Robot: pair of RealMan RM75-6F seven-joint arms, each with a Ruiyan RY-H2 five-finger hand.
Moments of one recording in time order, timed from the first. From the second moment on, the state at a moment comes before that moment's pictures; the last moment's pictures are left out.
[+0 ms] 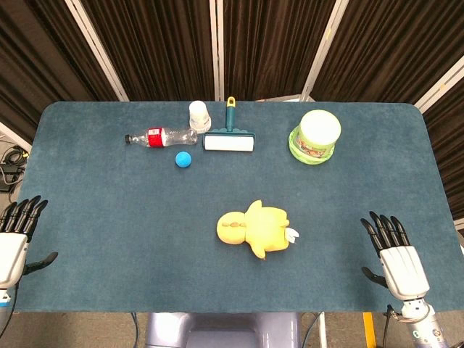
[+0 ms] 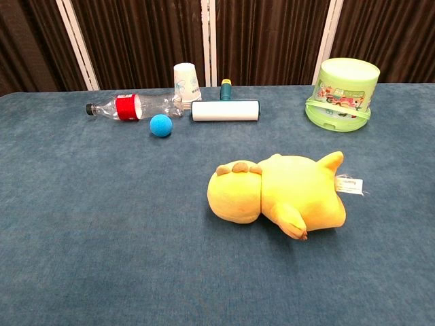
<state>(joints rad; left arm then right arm) -0.09 -1.13 -0.02 -1.63 1.56 1.53 0.07 0.10 -1.25 0.00 -1.53 -1.66 1.53 -0.10</state>
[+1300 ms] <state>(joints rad) -0.10 -1.14 -0.05 -1.61 1.51 1.49 0.07 0.21 -1.28 0.01 -1.49 -1.74 1.44 -0.02</state>
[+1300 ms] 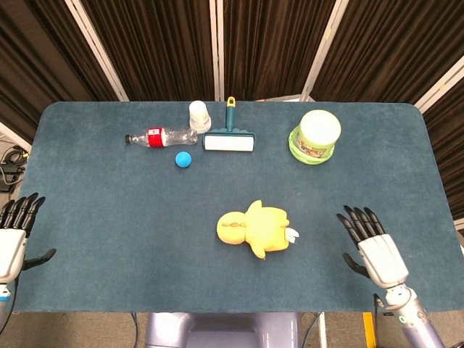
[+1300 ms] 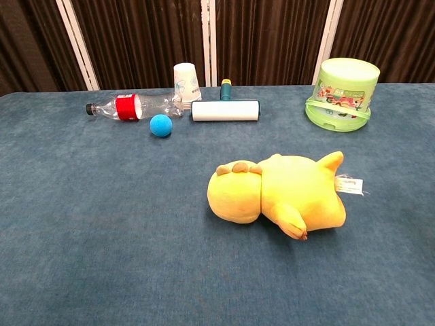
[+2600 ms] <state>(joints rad) -0.12 -1.13 -0.06 -1.58 1.44 1.43 0.02 0.41 -1.77 0.10 -1.42 -1.57 1.21 -0.34</state>
